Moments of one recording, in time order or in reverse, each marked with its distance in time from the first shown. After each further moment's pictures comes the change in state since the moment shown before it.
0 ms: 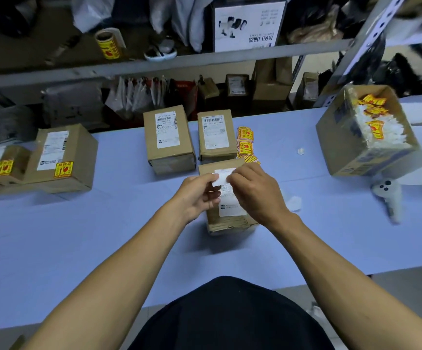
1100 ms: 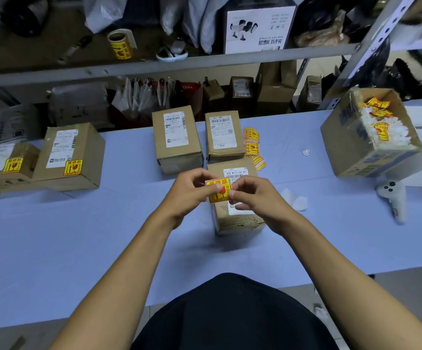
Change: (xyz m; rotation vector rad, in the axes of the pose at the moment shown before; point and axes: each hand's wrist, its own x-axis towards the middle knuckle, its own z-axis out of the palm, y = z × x) left_hand -0.034 0.006 -0.051 0.496 -0.100 0.476; right_hand 0.006 -0.043 -0.027 1.151 -0.366 0.818
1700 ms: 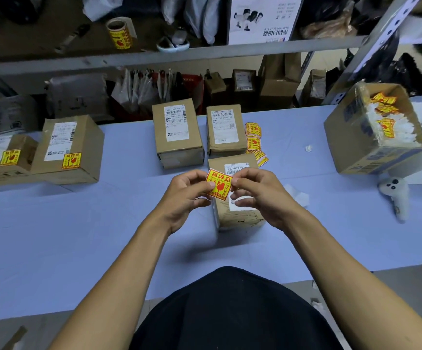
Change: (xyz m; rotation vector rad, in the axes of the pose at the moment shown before) left_hand -0.013 -0.006 -0.001 -0.321 -0.030 -0.124; right_hand -0.006 -0.020 0.005 0.196 0.024 0.088
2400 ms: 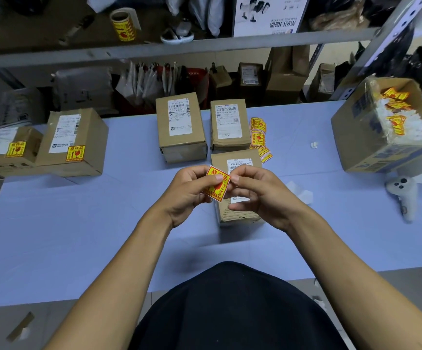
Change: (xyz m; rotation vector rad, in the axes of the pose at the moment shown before) left_hand -0.008 0.011 0.010 0.013 -0.058 0.006; right_hand -0.011 -0.005 0.000 0.168 -0.224 0.041
